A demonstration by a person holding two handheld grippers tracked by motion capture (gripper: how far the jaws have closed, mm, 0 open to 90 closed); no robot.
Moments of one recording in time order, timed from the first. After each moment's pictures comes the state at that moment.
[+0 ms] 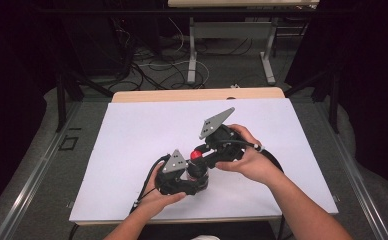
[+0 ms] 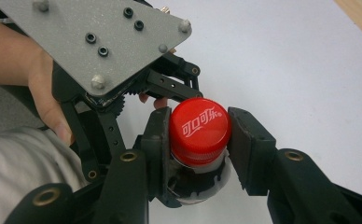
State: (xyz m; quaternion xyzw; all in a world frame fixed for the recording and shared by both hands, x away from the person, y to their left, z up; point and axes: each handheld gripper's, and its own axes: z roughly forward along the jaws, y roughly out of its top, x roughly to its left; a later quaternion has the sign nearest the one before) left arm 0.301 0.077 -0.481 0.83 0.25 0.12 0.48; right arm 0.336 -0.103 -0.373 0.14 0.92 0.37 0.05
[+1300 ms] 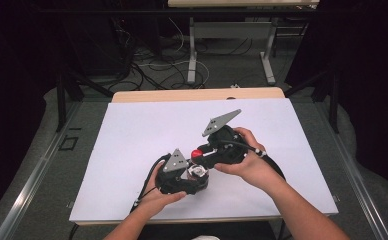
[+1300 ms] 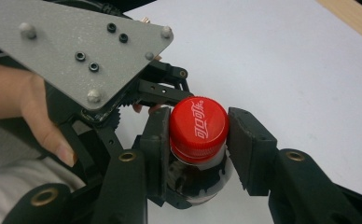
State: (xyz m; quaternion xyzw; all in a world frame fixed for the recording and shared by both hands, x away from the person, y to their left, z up) left arm 0.303 0.075 -0.481 0.84 0.25 0.11 0.47; right arm 0.326 -0.106 -0.373 0.23 0.89 0.39 0.06
